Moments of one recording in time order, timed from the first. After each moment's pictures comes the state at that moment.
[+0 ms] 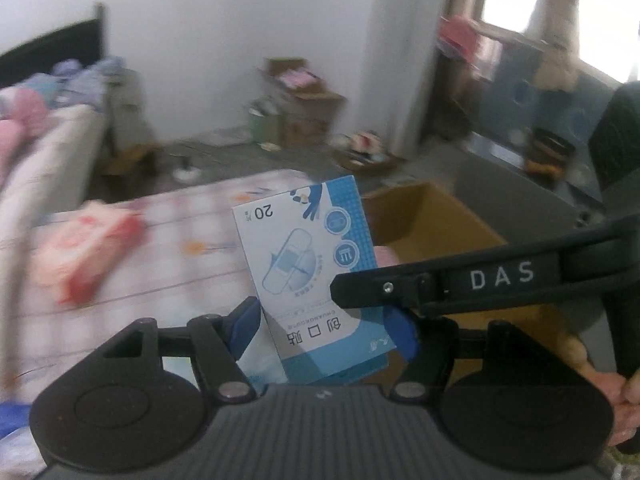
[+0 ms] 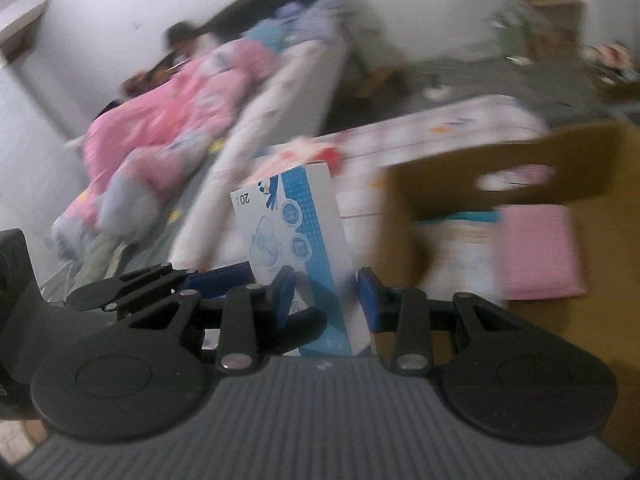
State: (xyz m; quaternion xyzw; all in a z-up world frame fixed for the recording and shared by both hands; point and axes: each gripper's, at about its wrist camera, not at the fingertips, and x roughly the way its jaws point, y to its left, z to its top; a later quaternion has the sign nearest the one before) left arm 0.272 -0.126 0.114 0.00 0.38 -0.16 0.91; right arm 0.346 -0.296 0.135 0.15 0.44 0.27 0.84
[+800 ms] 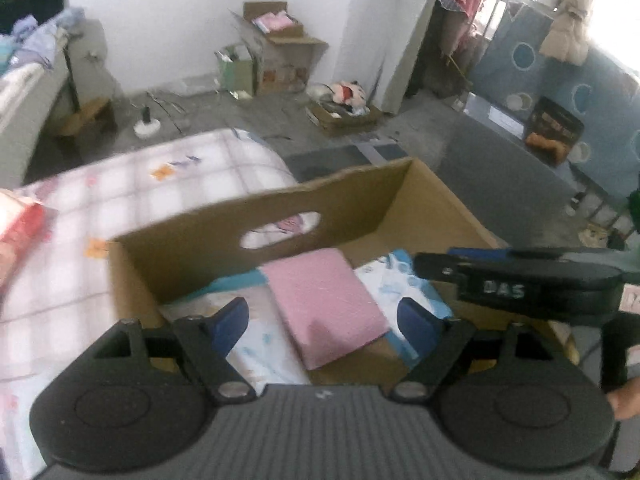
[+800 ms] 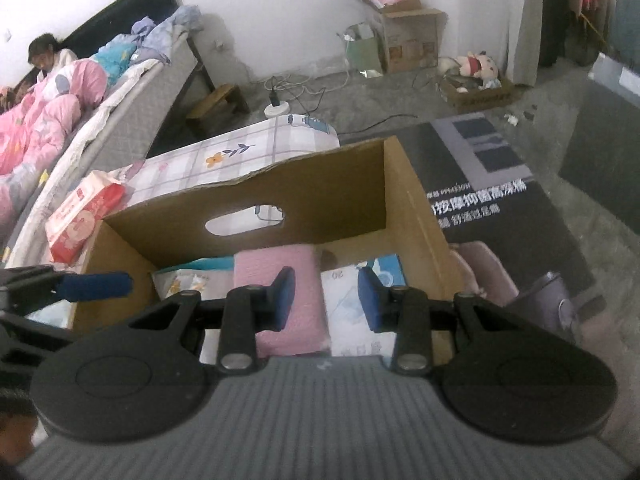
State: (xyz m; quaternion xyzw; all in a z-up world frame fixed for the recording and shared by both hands) left arm 0.381 -0.206 0.064 -0.01 0.45 -0.16 0.88; right arm 0.436 -0.417 0.044 0.09 0.45 0.09 0.89
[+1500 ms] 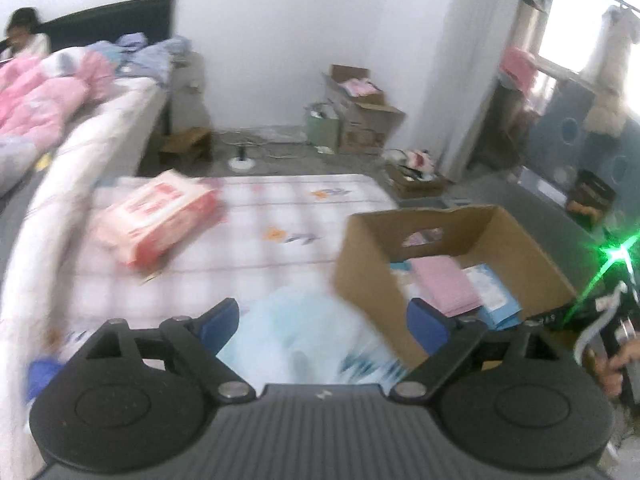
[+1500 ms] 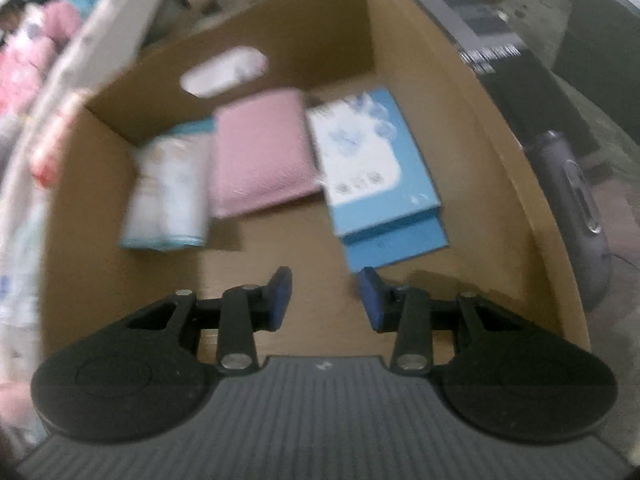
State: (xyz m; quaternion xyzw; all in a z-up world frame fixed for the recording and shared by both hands) left arm 0.244 -0.026 0.114 -0.05 0.37 -0.07 0.93; right arm 0.389 -0.403 -0.003 0.09 0.58 0.06 0.81
